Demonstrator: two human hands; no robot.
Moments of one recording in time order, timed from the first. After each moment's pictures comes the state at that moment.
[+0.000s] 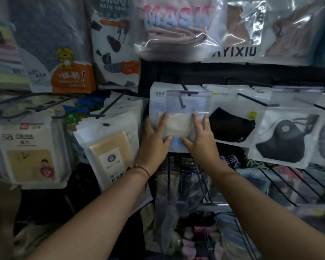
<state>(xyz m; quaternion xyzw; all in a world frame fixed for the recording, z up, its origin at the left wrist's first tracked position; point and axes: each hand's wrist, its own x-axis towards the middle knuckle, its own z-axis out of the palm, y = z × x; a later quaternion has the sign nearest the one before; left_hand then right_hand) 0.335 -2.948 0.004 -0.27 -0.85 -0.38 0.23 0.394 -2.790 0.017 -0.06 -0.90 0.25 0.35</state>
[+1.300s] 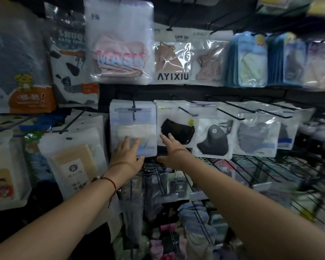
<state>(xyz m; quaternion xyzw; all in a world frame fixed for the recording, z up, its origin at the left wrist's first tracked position) 0.399 -2.940 0.032 -0.28 -0.94 -0.18 0.11 0.497 -2.779 0.075 -0.13 -0.97 0.17 0.08</state>
